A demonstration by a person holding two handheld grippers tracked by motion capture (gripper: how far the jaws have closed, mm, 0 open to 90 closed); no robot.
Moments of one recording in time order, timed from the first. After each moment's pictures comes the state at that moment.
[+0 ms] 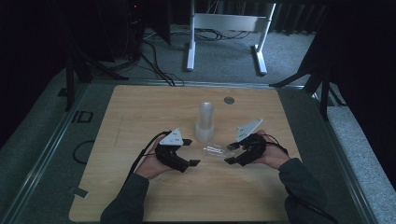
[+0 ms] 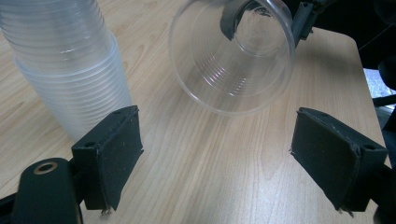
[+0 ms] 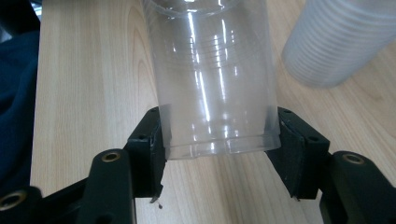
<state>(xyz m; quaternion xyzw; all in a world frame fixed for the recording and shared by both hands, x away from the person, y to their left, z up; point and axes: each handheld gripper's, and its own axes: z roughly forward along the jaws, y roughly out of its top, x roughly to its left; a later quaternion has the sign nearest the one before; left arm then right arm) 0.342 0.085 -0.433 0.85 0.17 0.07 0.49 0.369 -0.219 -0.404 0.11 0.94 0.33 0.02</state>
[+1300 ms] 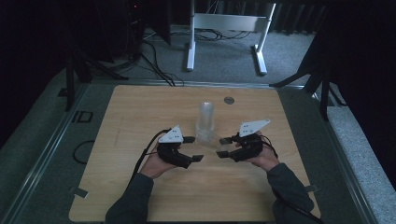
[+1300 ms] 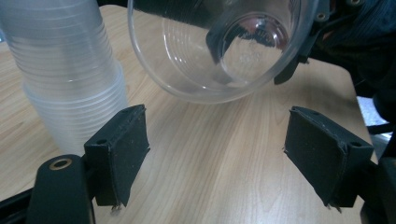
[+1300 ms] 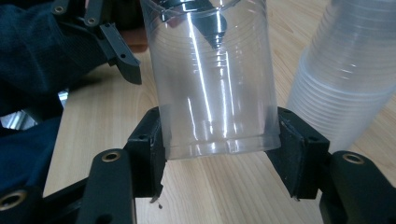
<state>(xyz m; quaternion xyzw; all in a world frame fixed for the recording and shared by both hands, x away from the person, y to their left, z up) 0.346 0.081 -0.430 0.82 0.18 0.06 0.54 0.371 -0.216 -0.412 0.14 0.86 0.48 0.01</state>
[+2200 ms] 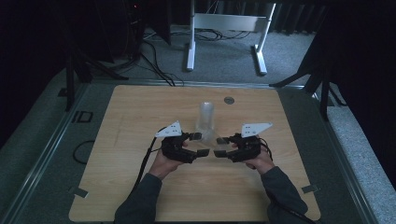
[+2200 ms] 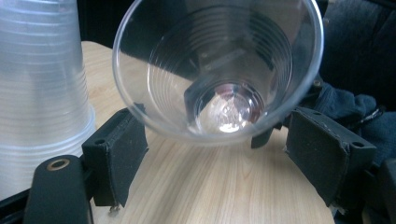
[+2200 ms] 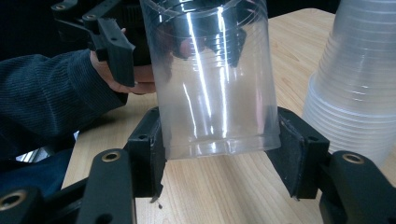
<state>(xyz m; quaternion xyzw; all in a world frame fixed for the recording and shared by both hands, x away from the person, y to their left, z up) 0.354 0.071 -0.431 0.75 0.20 0.00 0.63 0.369 -0.215 -0.424 0.15 0.82 0.55 0.00</state>
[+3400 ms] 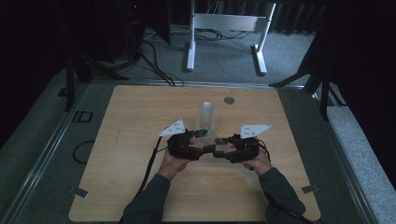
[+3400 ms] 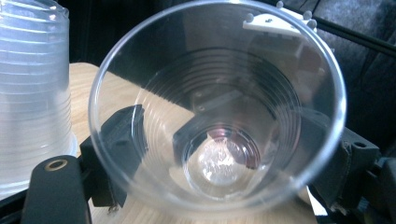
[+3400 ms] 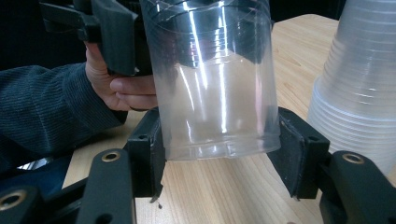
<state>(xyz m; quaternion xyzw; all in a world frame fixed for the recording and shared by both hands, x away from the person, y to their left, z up) 0.357 0.055 -0.431 0.70 0.22 -0.01 0.68 0.368 -0.210 -0.429 0.15 0.81 0.56 0.00</state>
